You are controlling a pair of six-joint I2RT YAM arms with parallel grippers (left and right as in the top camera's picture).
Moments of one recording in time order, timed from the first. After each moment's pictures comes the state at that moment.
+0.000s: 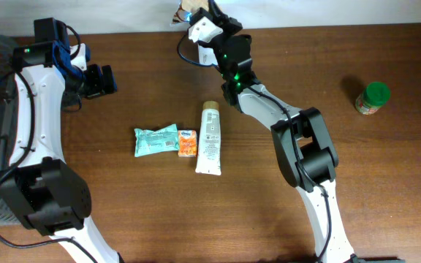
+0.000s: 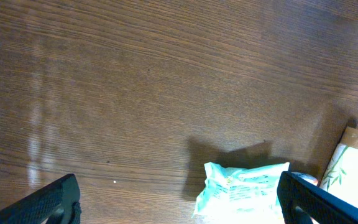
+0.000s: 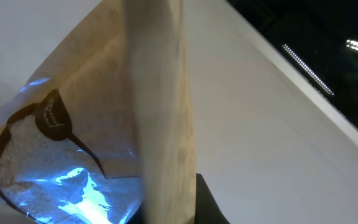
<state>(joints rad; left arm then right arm) 0.16 2.00 1.94 -1.21 0.13 -0.08 0.41 2.44 1.82 0.87 0.13 -0.80</state>
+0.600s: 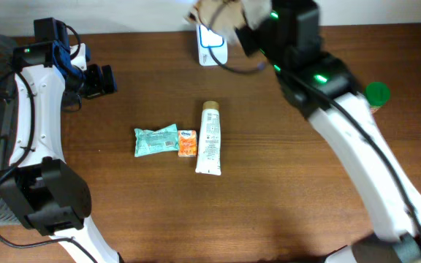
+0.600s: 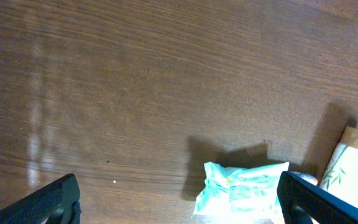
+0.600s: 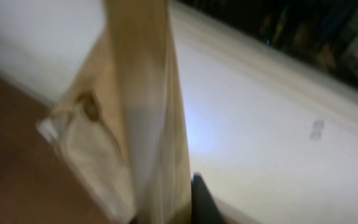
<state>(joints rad) 0.16 2.00 1.94 -1.21 0.13 -0.08 0.41 1.66 1.84 -0.52 0.12 -0.23</state>
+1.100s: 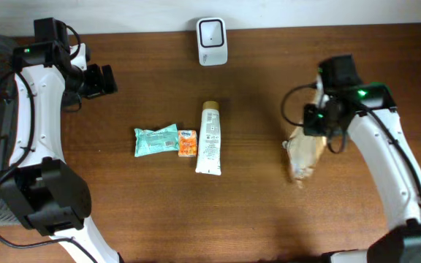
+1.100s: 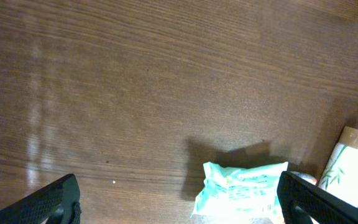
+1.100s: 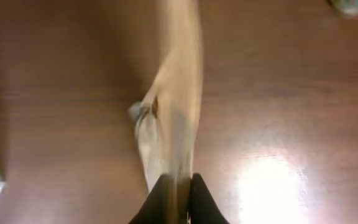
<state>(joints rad) 0.16 2.00 1.94 -1.21 0.13 -0.08 0.04 1.56 1.35 -1.07 0.05 0.18</state>
